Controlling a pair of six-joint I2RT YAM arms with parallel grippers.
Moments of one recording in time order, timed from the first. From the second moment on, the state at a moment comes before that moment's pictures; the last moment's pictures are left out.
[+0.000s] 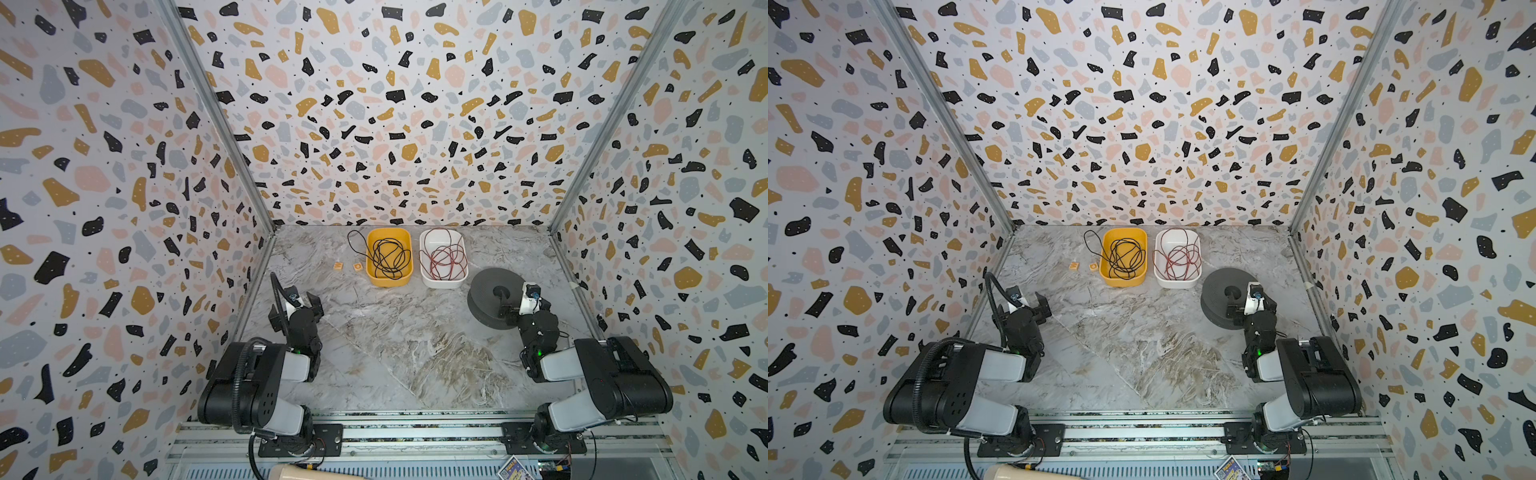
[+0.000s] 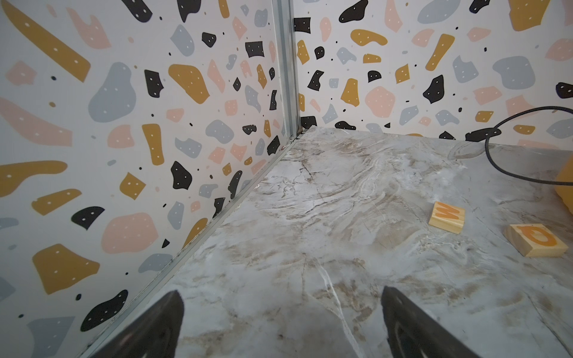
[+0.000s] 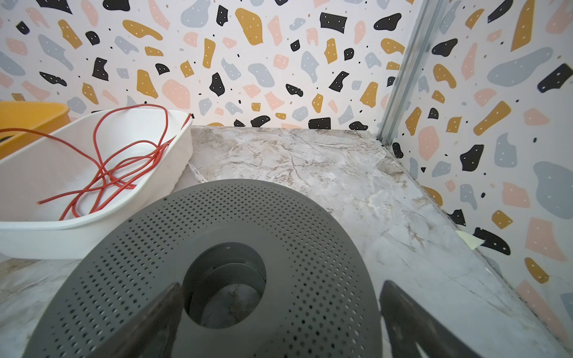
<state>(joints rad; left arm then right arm) -0.06 1.48 0.20 1.08 -0.56 -0.01 0.09 1.50 0.19 1.15 0.12 -0.05</state>
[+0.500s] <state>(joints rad) -0.06 1.48 0.20 1.08 -0.56 -0.01 0.09 1.50 0.19 1.15 0.12 -0.05</state>
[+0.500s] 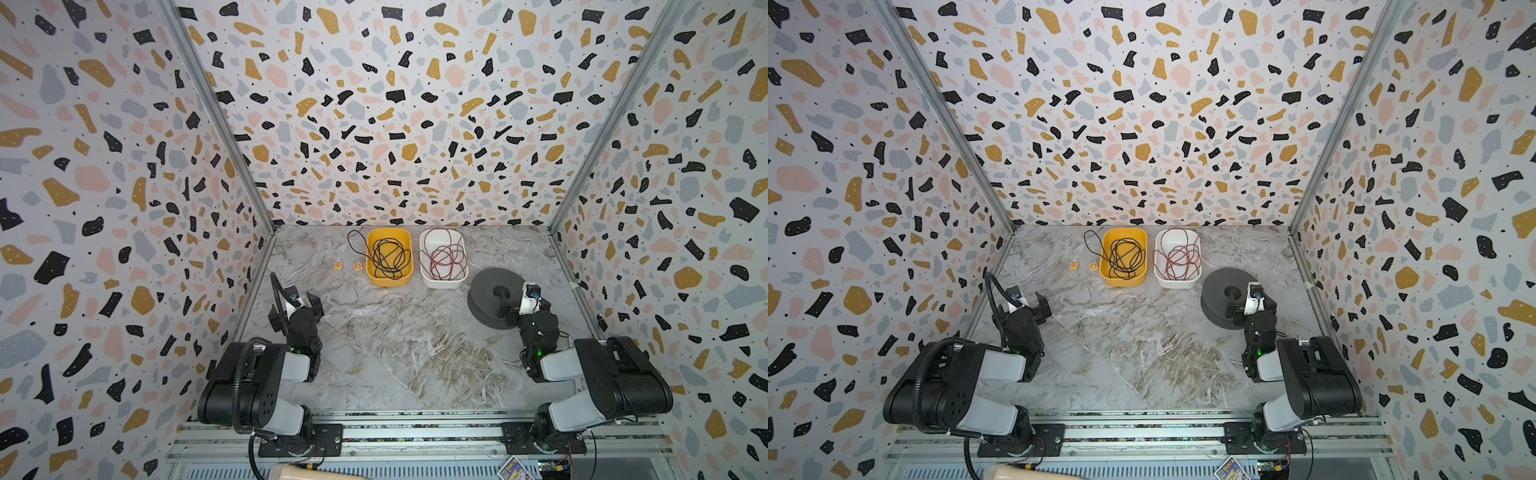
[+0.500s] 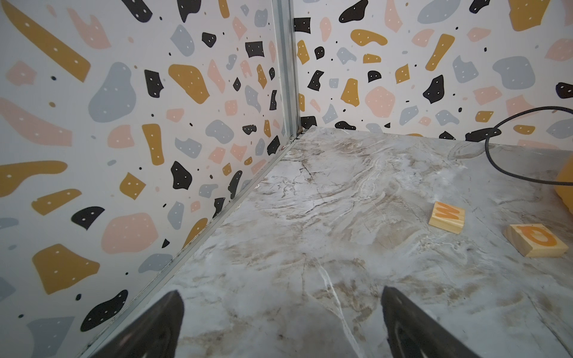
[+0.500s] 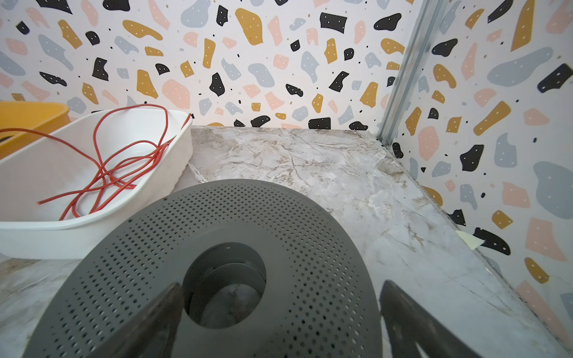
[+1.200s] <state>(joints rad) -0.19 1.29 0.78 0.15 -0.60 -0.33 0.24 1.23 0.72 0.34 0.27 0.06</state>
